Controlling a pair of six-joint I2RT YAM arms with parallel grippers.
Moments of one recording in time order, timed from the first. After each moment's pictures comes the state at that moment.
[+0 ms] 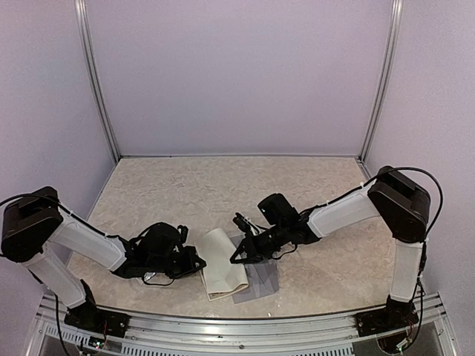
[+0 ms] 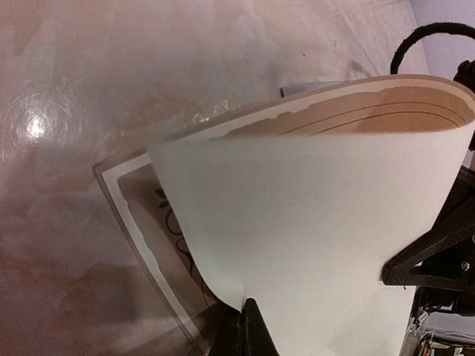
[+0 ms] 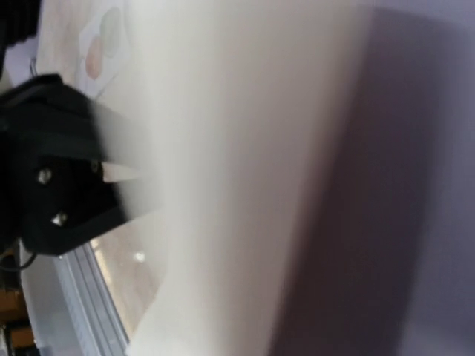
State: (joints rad) left arm -0.92 1.58 0.43 0.42 0.04 -1.05; right arm 0.89 1.97 1.03 0.16 -0.67 0.70
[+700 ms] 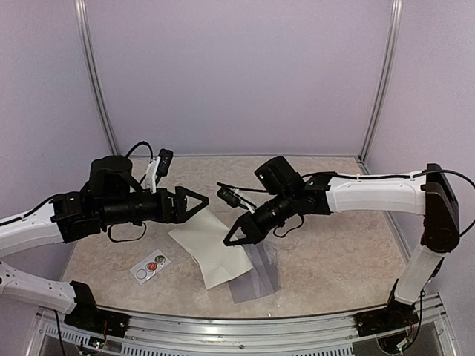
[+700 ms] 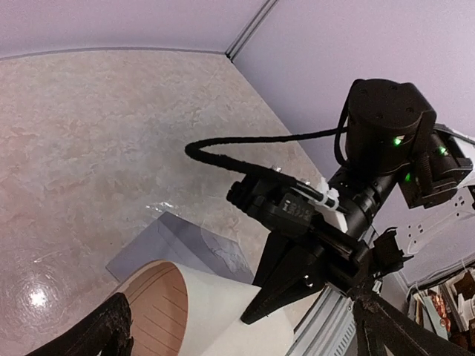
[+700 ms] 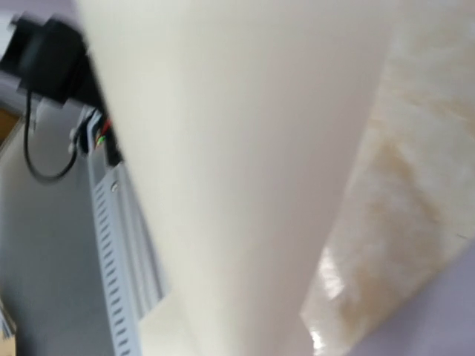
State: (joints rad) left arm -0.90 0.99 0.82 -0.14 0.06 -0.61; right arm 0.94 1.74 1.26 -0.28 -0.67 0.27
